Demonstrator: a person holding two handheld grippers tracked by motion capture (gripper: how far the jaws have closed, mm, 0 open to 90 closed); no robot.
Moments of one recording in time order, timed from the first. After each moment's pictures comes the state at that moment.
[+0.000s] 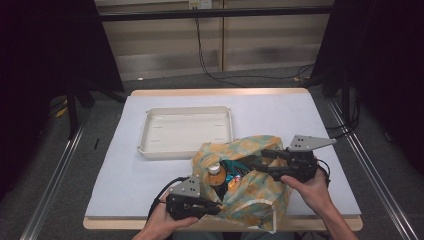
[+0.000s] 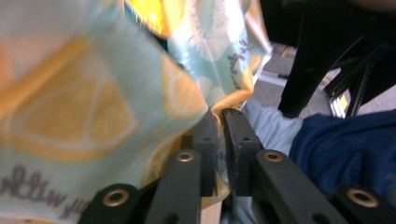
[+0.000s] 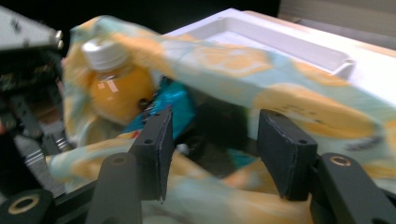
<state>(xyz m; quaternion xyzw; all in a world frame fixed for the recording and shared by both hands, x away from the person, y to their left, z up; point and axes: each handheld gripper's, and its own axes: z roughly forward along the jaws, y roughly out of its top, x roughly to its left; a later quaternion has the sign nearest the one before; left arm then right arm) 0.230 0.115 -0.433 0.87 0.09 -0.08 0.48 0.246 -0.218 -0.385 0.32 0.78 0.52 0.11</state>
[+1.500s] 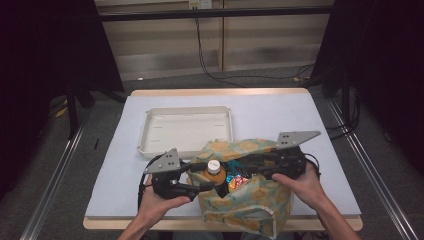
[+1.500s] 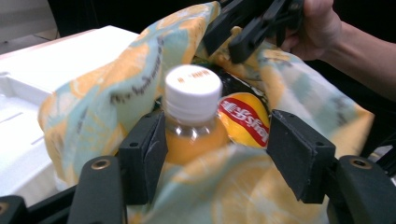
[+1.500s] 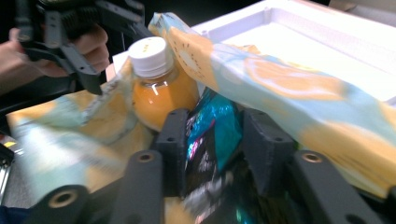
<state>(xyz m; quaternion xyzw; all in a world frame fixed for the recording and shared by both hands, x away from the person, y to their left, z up) 0.259 0.134 -0.388 0.81 0.16 0.01 0.56 0.260 -0.192 -0.375 0.27 0.81 0.51 0.05</state>
